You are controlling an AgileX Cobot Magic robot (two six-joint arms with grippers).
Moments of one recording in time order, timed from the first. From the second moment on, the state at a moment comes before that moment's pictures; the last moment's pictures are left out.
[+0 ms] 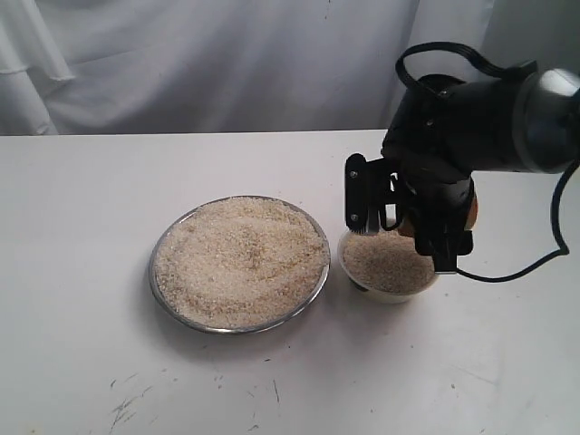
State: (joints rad) left arm 0.01 0.01 0.00 -0.04 0.29 0.01; right arm 0.69 1.88 -1.25 -0.75 0.91 -0.44
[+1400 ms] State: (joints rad) left arm 0.01 0.01 0.00 -0.04 0.29 0.01; right arm 0.83 1.94 -1.25 -1.03 1.14 -0.33
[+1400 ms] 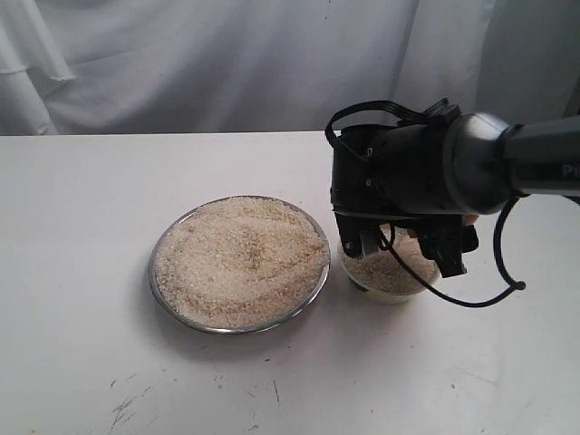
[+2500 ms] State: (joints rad) left arm 0.01 0.01 0.00 -0.04 0.29 0.01; right arm 0.92 2.08 -1.25 -1.24 1.21 -0.30
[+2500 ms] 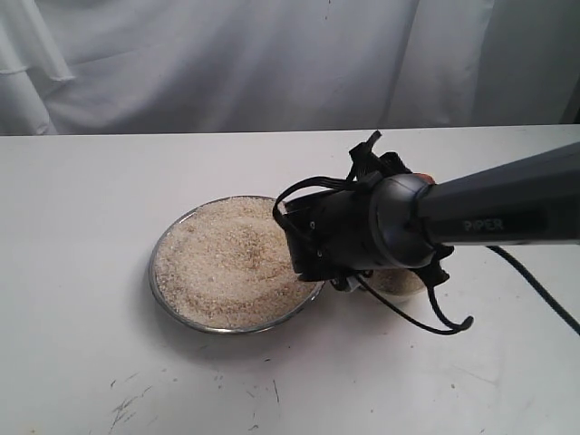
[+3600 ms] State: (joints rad) left arm 0.01 0.01 0.00 -0.04 0.29 0.01; right arm 0.93 1.92 -1.31 -1.12 1.05 -0.14
